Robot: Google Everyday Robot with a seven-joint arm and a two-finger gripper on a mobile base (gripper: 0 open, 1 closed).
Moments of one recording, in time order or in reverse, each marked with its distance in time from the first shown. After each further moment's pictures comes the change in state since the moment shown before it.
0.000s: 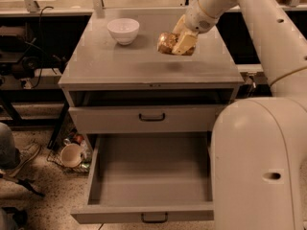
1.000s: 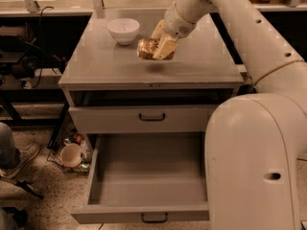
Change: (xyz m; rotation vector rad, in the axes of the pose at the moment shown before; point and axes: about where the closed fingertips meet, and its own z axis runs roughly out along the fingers) arm -0.056 0.013 0.040 -0.059 -0.071 -0.121
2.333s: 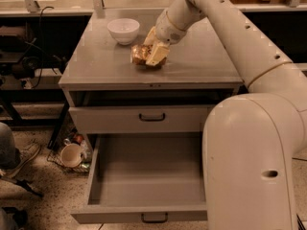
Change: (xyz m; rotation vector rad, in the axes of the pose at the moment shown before) arm -0.007 0.000 0.034 -0.007 -0.021 -0.022
